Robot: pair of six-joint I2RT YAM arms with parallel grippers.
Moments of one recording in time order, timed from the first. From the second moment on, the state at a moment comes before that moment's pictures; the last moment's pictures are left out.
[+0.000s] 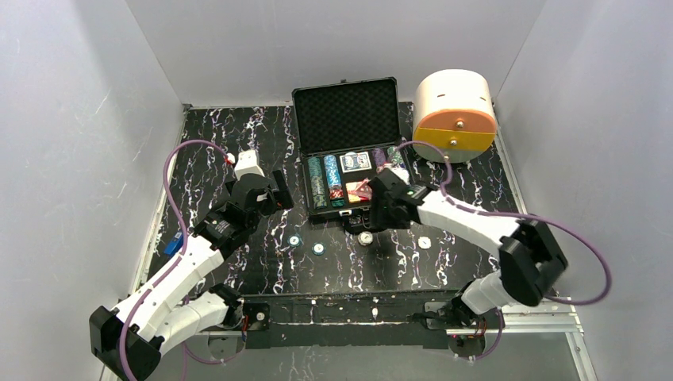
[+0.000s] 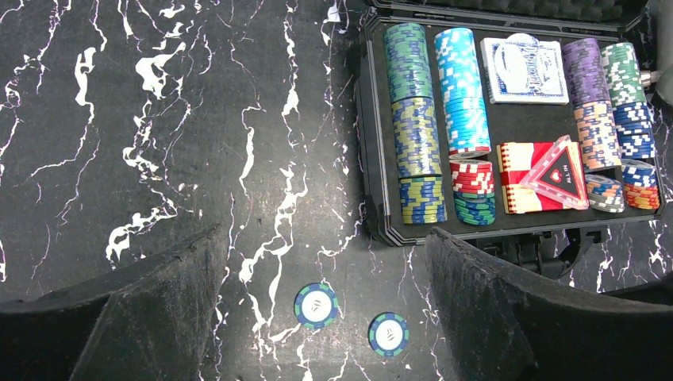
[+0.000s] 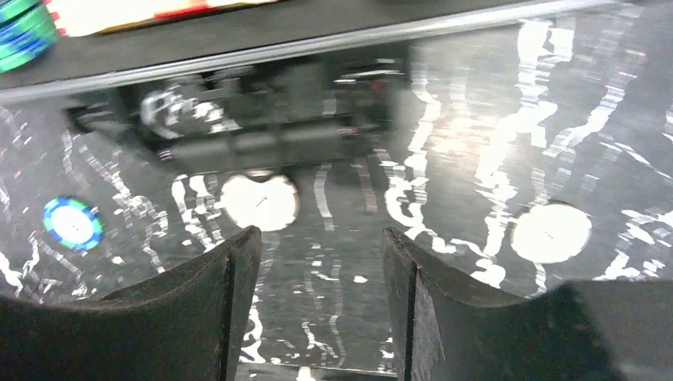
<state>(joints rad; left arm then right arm) -0.58 0.91 0.77 -0.45 -0.43 -0.55 0.82 1.51 1.03 -0.69 0.20 0.73</state>
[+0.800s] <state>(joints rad) -0.58 0.91 0.77 -0.45 -0.43 -0.55 0.47 1.32 0.70 -0.75 0.28 0.86</state>
